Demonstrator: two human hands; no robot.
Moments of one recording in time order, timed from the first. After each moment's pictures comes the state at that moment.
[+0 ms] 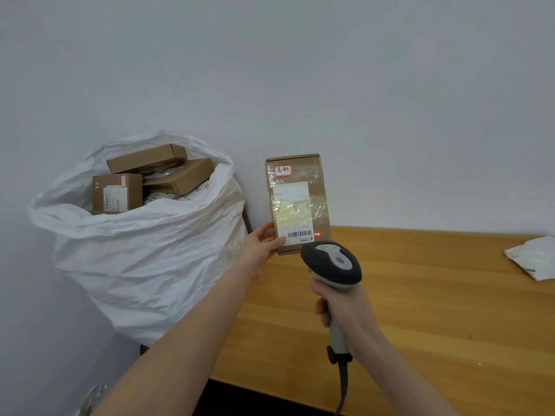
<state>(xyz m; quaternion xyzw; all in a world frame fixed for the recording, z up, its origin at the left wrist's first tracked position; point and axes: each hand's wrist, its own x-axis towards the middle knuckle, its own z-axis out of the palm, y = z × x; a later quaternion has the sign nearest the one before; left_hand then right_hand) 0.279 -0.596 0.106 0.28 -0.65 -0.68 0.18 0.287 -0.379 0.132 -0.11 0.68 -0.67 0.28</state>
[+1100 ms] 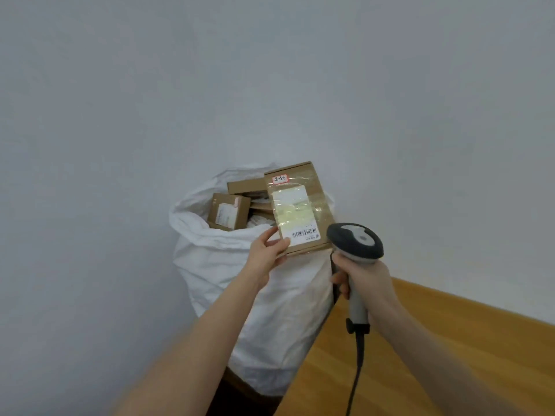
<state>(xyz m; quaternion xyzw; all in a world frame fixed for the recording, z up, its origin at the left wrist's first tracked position) 0.368 -0.695 0.195 0.37 -0.57 -0.64 0.35 0.268 -0.514 0.200 -0.22 0.60 -0.69 0.33</state>
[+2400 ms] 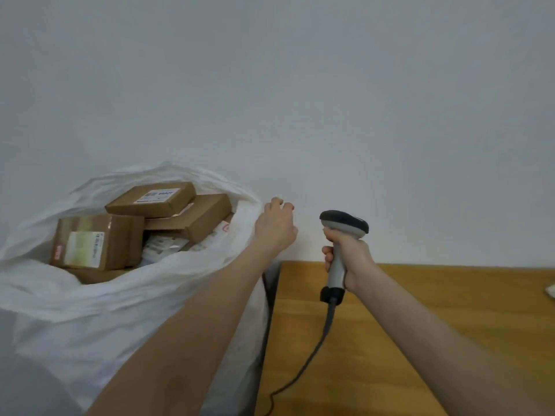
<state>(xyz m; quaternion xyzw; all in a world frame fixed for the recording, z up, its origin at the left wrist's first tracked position) 0.190 -0.775 0.188 0.20 -0.97 -0.07 0.12 0.184 -0.610 0.185 0.04 0.57 -0.76 0.30</state>
